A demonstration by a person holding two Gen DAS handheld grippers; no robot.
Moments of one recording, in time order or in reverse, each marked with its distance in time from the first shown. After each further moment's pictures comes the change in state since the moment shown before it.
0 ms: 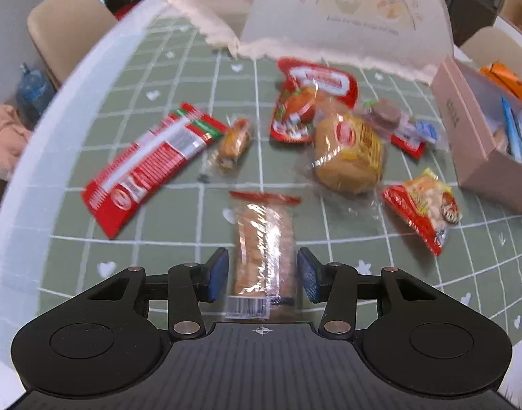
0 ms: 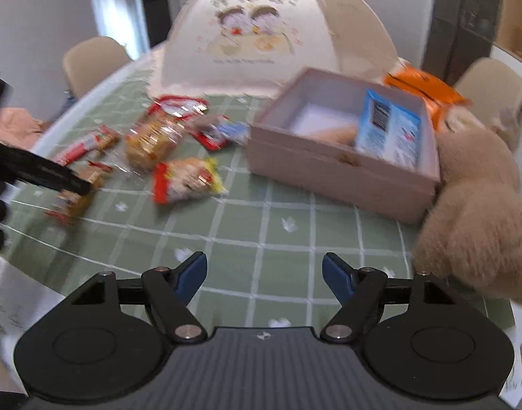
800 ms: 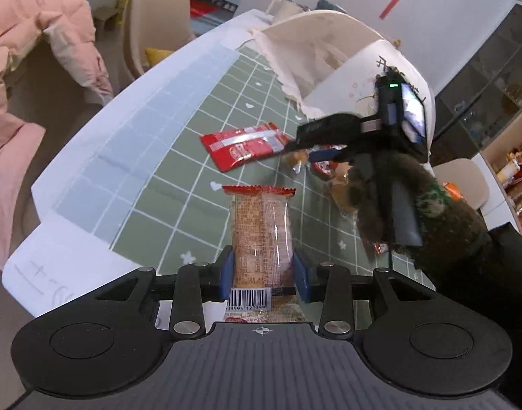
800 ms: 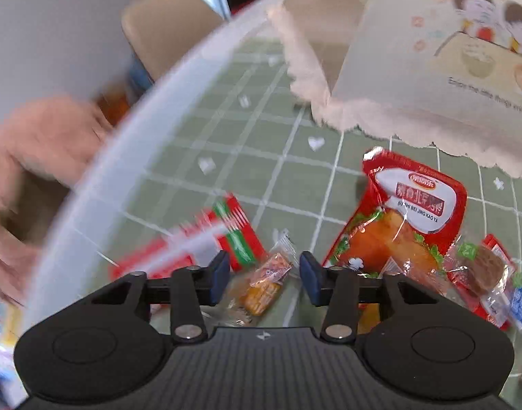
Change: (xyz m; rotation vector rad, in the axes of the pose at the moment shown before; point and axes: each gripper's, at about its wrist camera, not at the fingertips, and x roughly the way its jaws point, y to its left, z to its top) left arm -0.137 0.121 -0.106 -0.420 -0.184 -0.226; right arm 0.210 0.223 0.166 -0.118 0.232 0.203
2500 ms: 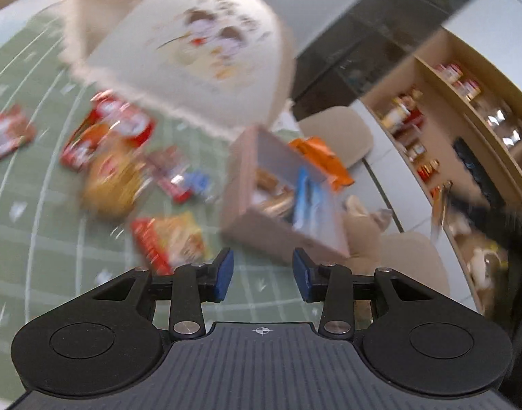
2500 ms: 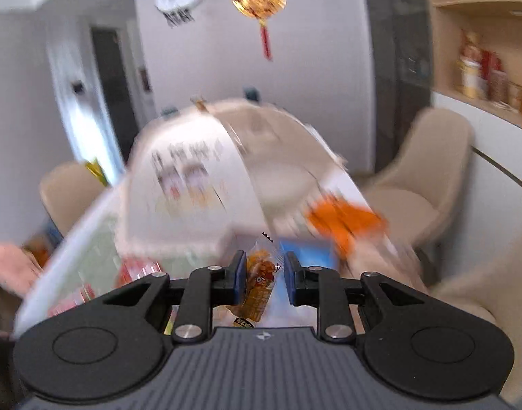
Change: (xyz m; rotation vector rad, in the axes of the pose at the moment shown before) left arm 0.125 -0.174 0.003 0.152 0.127 -0.412; right arm -0.342 -0.243 -0.163 0.298 -0.564 -0.237
